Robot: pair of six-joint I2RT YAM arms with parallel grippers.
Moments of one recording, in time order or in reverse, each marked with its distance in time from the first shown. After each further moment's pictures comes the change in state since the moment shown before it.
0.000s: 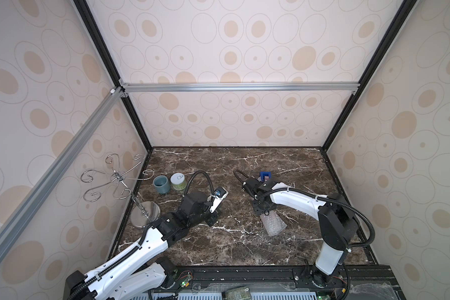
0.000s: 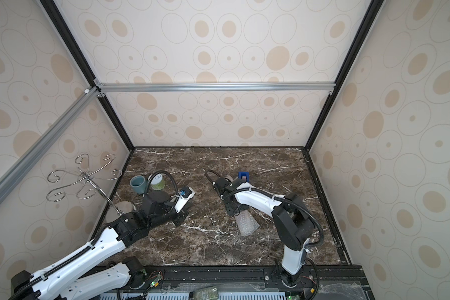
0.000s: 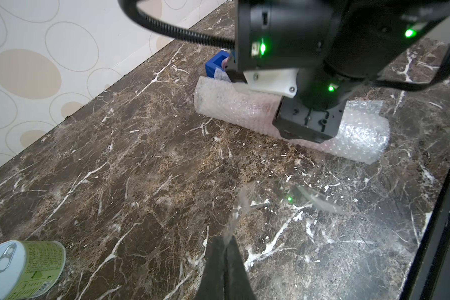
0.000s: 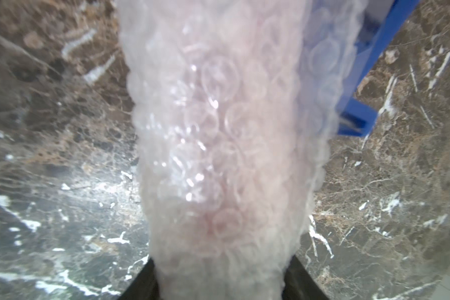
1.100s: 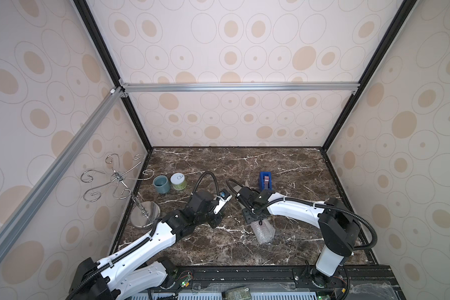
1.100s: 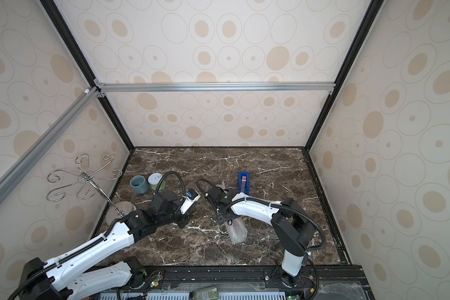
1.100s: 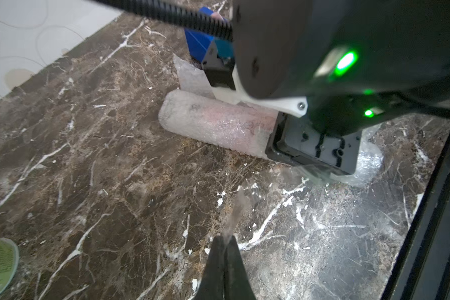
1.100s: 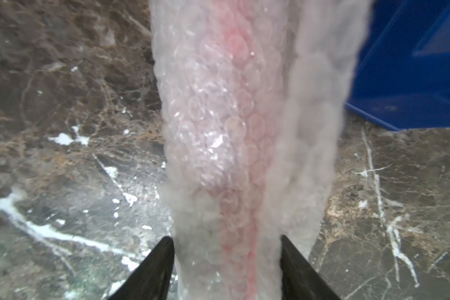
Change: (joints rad) left arm 0.001 0.135 -0.011 -0.004 0.068 -0.028; right arm 0.113 -0.071 -0.117 0.199 -0.111 0.097
